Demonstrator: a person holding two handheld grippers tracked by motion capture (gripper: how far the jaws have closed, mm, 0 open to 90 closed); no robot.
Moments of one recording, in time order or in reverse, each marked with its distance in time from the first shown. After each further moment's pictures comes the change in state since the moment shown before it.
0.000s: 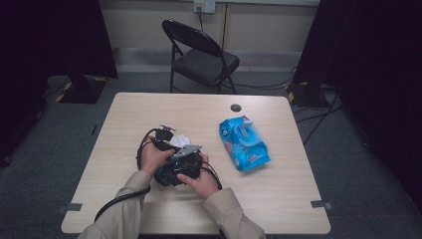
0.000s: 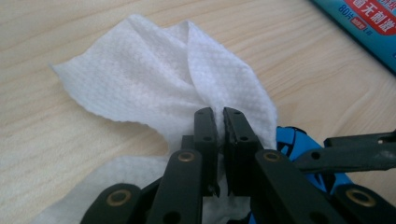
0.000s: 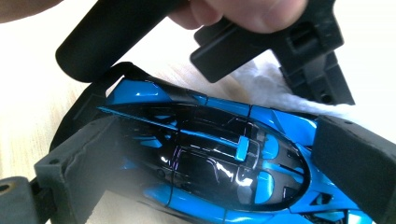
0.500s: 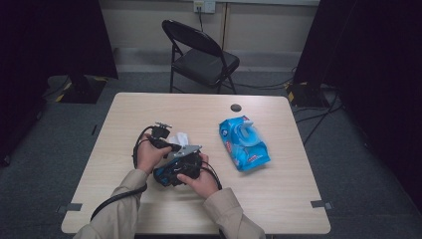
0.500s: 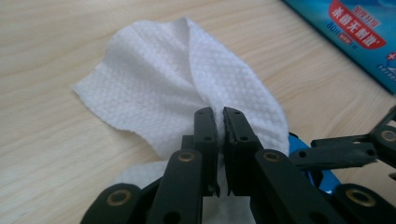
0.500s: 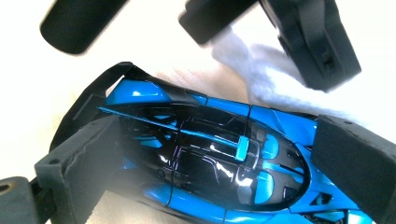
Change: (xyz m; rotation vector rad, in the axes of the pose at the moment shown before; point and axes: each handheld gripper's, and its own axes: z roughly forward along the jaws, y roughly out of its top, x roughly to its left) left arm 0.006 0.001 -0.023 -0.036 0.005 -0.002; right arm 0.000 0.000 0.000 0.000 0.000 -0.001
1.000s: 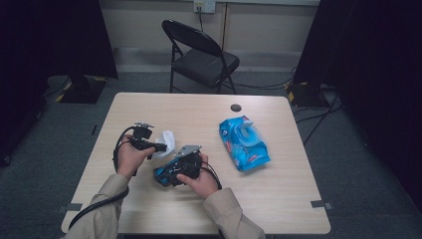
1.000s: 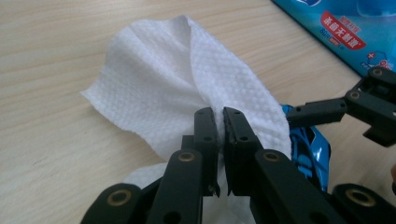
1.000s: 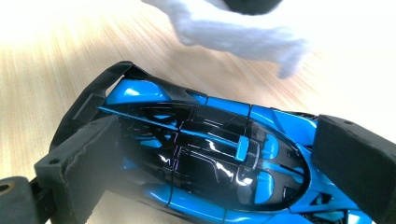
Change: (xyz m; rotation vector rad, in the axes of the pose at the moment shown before) left arm 0.018 -0.021 -0.048 -0.050 0.011 -0.020; right arm 0.001 0.000 0.000 0.003 -0.001 -0.001
